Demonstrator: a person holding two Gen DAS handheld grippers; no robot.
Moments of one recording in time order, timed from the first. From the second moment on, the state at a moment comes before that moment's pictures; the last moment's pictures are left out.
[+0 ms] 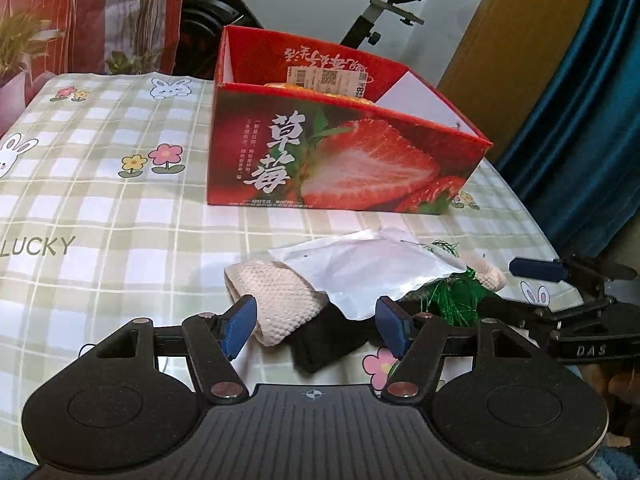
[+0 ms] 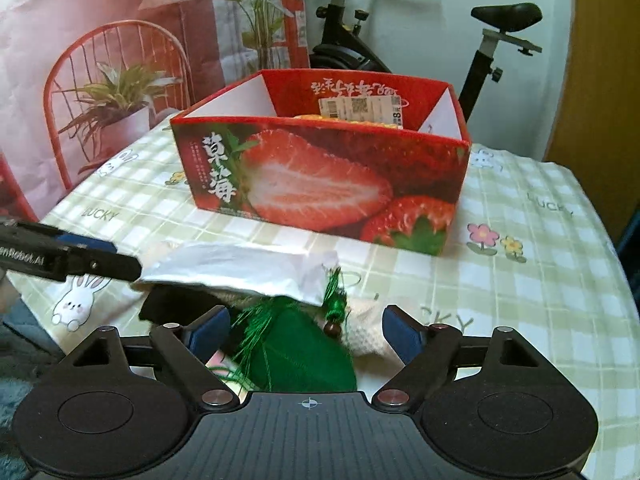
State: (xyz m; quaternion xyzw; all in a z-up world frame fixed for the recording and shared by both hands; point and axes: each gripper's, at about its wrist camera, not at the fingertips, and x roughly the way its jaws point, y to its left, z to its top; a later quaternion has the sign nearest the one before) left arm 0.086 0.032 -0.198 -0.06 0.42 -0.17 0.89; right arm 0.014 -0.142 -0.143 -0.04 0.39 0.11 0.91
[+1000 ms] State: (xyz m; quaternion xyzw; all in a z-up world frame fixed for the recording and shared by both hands) left arm 0.091 0.024 -0.244 -0.09 0.48 -0.19 0.85; right arm 0.021 -0.128 -0.170 -0.09 0.42 0.13 0.89
